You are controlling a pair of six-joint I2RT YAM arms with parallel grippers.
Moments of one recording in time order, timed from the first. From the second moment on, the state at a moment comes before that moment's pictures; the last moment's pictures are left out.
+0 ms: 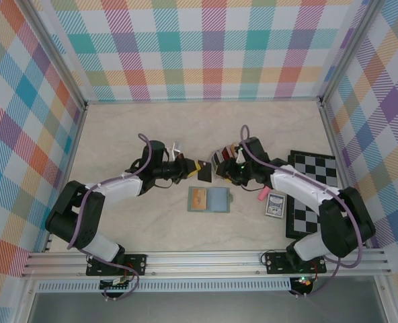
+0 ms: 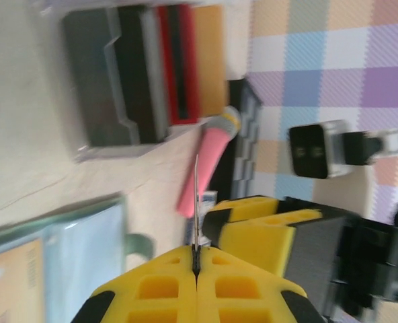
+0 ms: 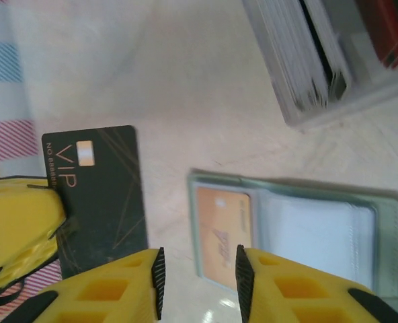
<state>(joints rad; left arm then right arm) -0.47 1.53 0.73 0.26 0.68 -1.08 0.57 1.45 0.89 -0.33 -0.40 0.90</state>
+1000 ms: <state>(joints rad) -0.59 1.65 0.68 0.15 0.58 -0.94 0.71 1.66 0.96 -0.65 -0.08 0.83</state>
